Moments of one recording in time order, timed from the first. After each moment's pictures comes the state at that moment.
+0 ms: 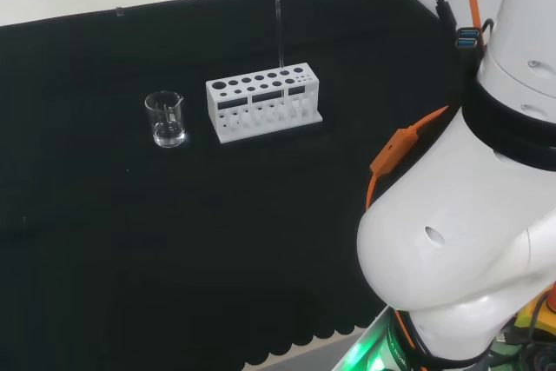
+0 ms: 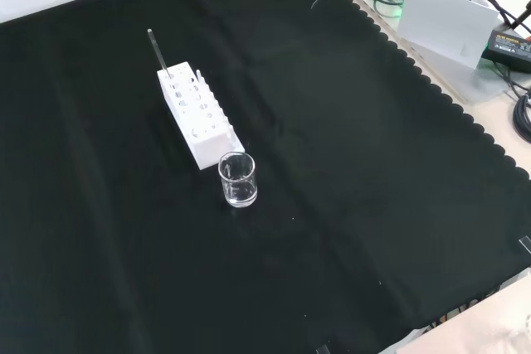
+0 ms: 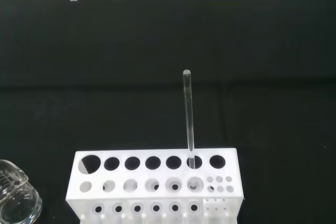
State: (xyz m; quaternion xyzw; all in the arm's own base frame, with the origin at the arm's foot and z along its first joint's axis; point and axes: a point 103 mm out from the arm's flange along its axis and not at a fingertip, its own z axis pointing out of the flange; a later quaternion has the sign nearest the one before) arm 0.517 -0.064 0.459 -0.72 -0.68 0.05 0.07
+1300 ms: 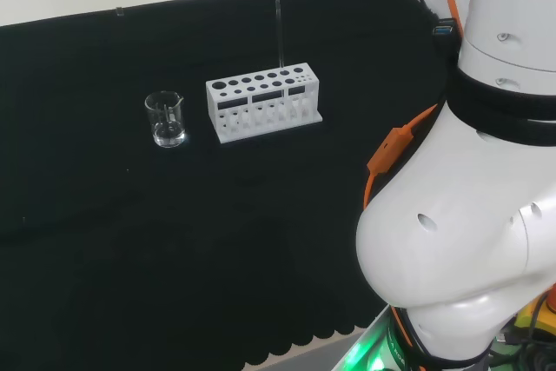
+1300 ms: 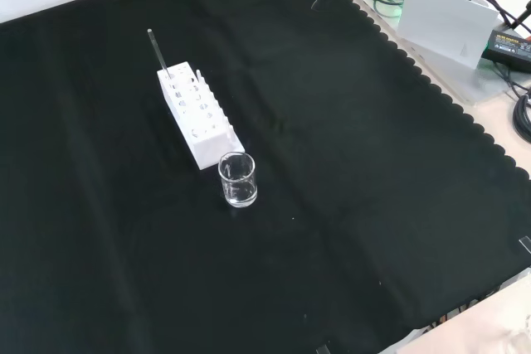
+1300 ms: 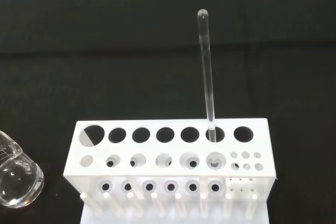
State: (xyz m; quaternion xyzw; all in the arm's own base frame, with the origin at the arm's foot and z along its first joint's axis) arm 0.544 -0.069 0.378 -0.70 -0.70 0.05 0.12
